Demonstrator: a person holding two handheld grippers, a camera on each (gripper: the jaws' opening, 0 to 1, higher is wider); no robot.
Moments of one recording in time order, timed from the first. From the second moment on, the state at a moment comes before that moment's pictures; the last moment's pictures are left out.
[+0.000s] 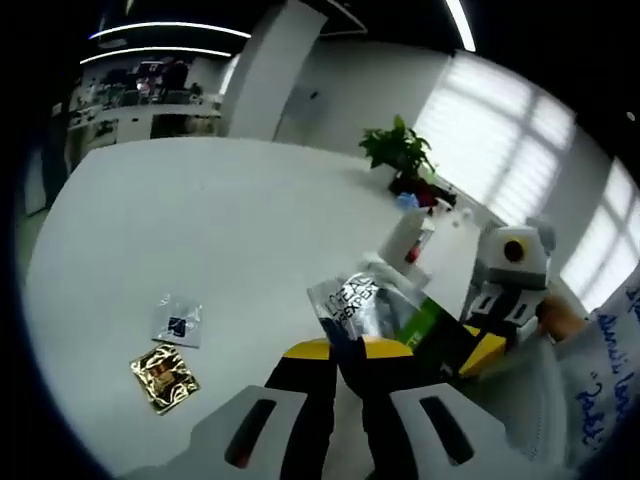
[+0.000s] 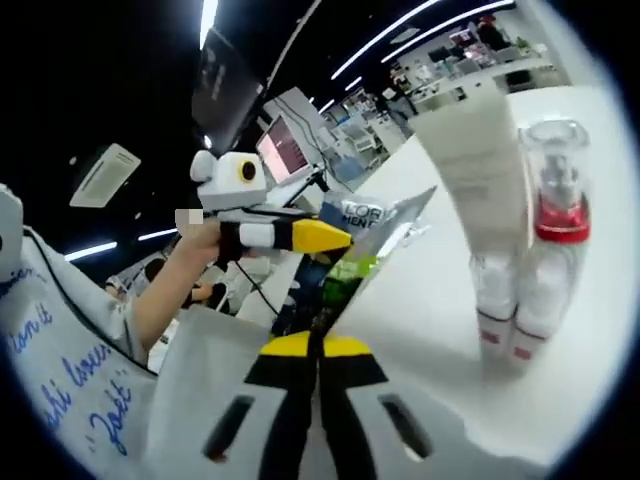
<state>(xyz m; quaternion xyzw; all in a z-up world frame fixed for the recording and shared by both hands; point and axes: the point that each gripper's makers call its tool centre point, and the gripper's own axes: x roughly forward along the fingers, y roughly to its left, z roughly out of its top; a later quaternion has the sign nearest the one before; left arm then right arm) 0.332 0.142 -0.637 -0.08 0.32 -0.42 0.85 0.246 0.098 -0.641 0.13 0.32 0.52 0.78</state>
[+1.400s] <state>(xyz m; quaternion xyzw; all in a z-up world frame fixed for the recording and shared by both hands) 0.342 0.128 -0.694 -0.06 0.42 -0.39 0.82 0.268 0.096 -0.693 0.03 0.37 0.50 0.78</state>
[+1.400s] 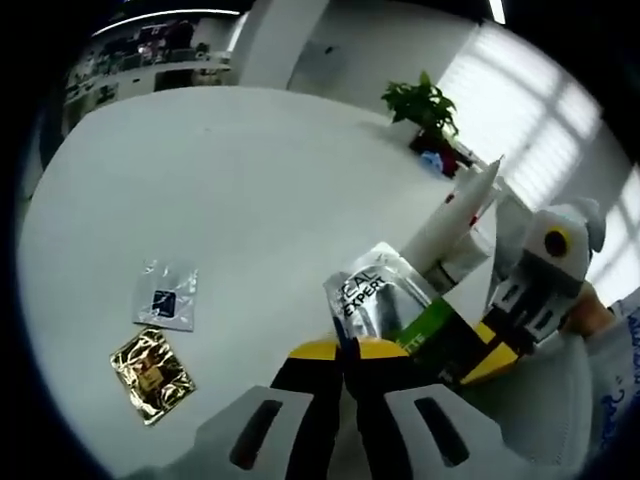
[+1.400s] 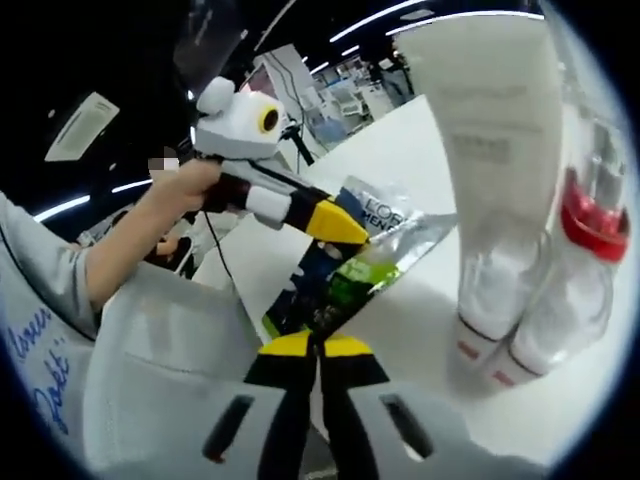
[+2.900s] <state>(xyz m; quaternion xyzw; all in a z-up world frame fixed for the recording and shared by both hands) 0.354 0.137 -0.730 -0.08 0.44 -0.36 0.82 0.282 0.074 -0.724 -0.20 0.35 0.44 0.80</state>
